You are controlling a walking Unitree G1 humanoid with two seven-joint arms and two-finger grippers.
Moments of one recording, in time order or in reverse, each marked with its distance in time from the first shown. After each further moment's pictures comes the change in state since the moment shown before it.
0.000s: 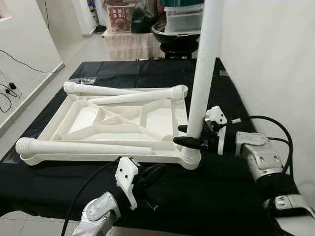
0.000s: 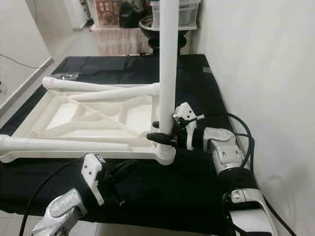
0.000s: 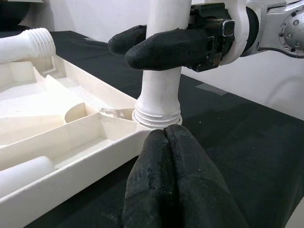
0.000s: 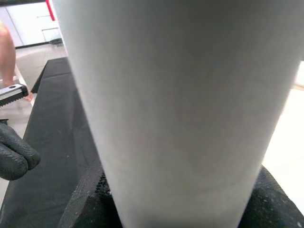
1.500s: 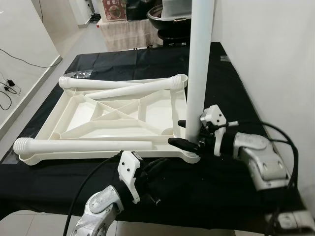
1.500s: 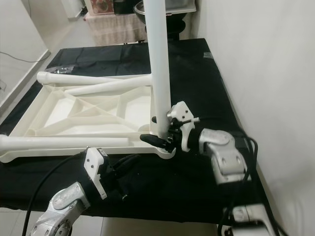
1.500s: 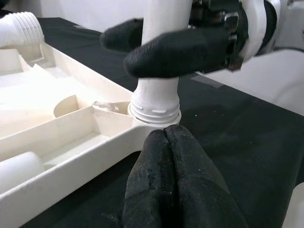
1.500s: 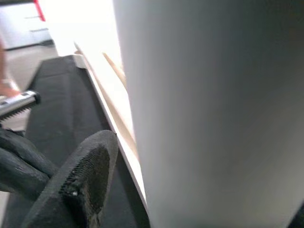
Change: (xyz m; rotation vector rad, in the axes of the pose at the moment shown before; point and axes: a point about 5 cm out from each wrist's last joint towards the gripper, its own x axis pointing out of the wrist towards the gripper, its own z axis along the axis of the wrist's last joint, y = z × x) left arm 0.006 -0.001 0.001 -0.019 0.001 -0.020; right arm 0.004 0.020 0.016 -0.045 0.020 -0.019
